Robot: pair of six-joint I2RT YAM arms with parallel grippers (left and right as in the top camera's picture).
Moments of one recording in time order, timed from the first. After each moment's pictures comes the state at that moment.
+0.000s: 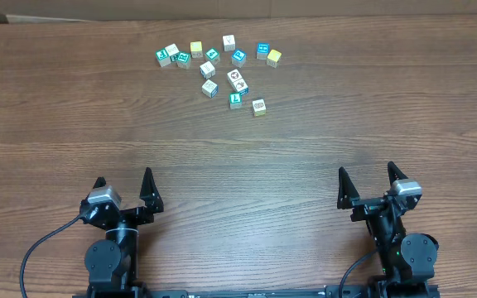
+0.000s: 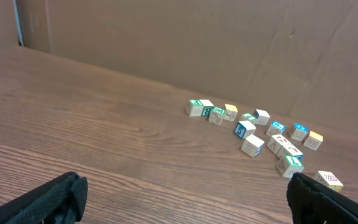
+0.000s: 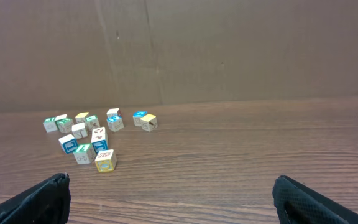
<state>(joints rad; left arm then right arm) 0.00 0.02 0.01 -0.07 -0.09 -0.26 0.05 0.01 0.02 -0.03 -0.10 0.12</state>
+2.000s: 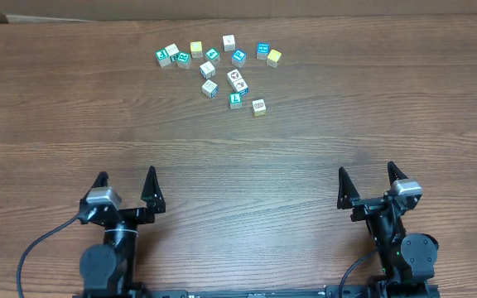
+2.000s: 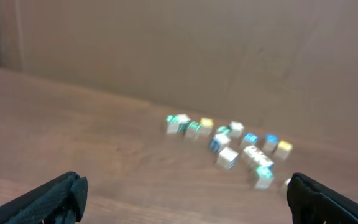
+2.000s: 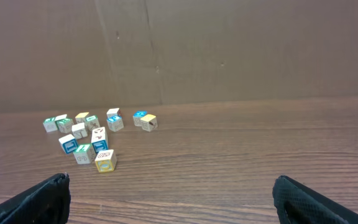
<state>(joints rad) 0.00 0.02 0.08 -0.06 -0.01 -0.26 0.05 0.01 0.02 -0.03 -0.10 0.12</state>
